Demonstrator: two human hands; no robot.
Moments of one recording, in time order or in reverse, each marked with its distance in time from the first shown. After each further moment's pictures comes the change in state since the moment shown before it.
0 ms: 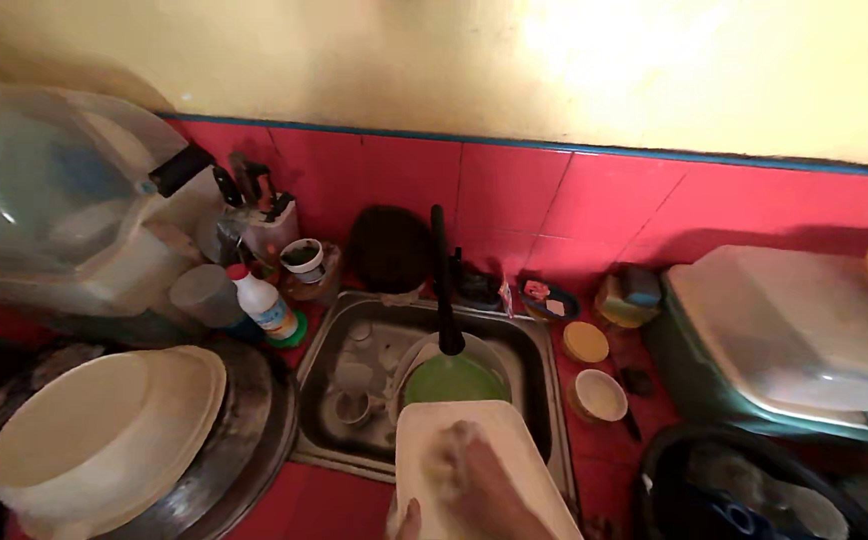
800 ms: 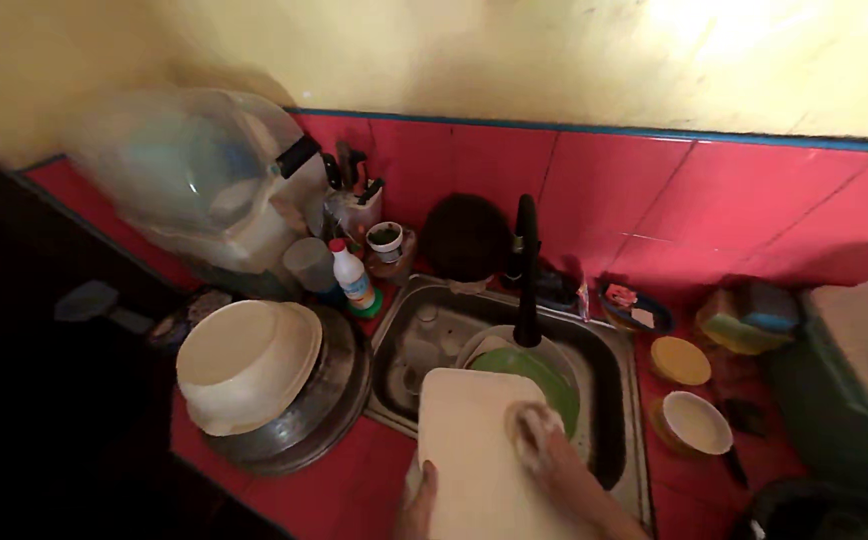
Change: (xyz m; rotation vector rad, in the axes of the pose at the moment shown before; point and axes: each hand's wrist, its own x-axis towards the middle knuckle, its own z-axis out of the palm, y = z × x) left_hand -0.018 0.018 -0.037 -0.036 0.212 0.163; right_hand 0.020 0.042 0.011 -0.002 0.090 -0.153
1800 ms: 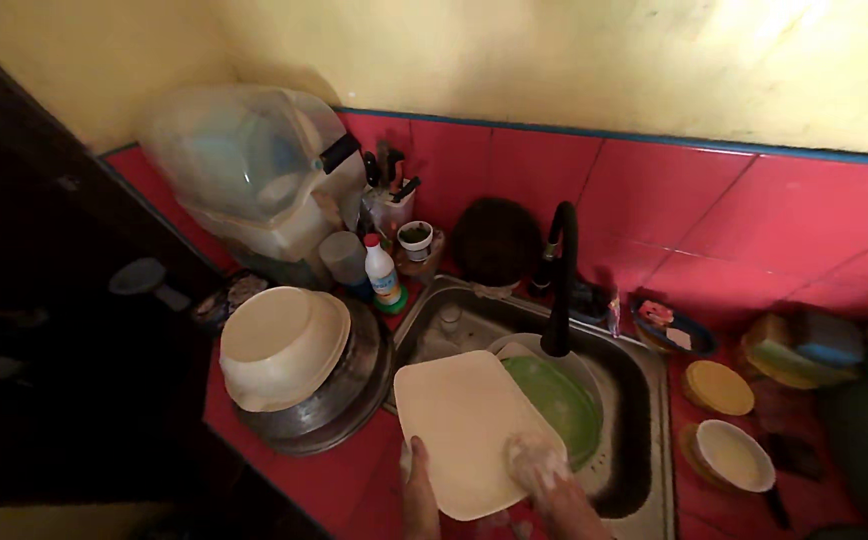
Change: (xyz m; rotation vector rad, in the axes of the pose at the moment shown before) left_hand 0.030 -0.011 0.008 -0.152 0.429 0.002; right_hand -0.034 -0.019 0.030 -0.241 0.002 -0.234
